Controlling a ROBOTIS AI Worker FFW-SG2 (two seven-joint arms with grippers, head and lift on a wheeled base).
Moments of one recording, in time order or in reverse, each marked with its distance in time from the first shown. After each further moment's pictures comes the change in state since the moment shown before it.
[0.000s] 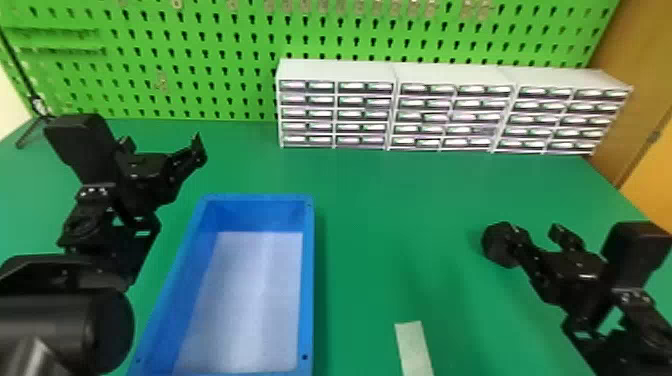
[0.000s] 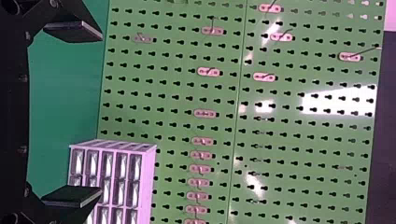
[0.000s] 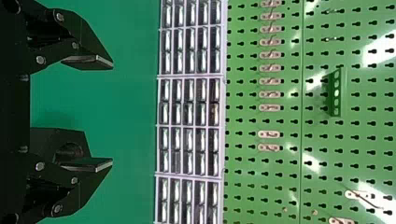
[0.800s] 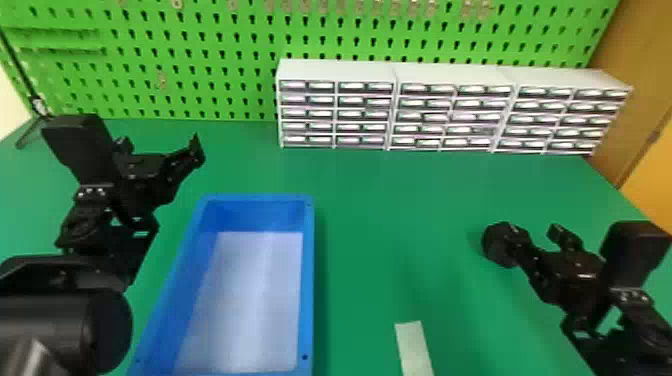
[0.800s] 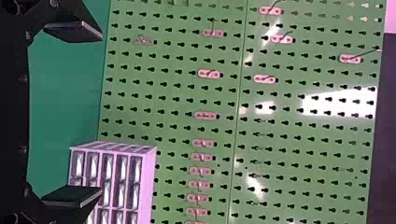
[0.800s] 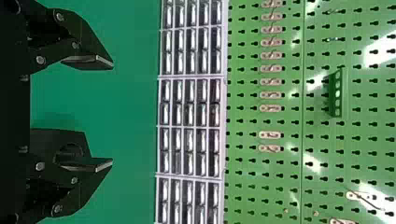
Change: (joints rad) left arm 0.001 0.000 0.005 0.000 0.000 0.000 0.000; right arm -0.002 0.000 0.002 0.000 0.002 0.006 0.000
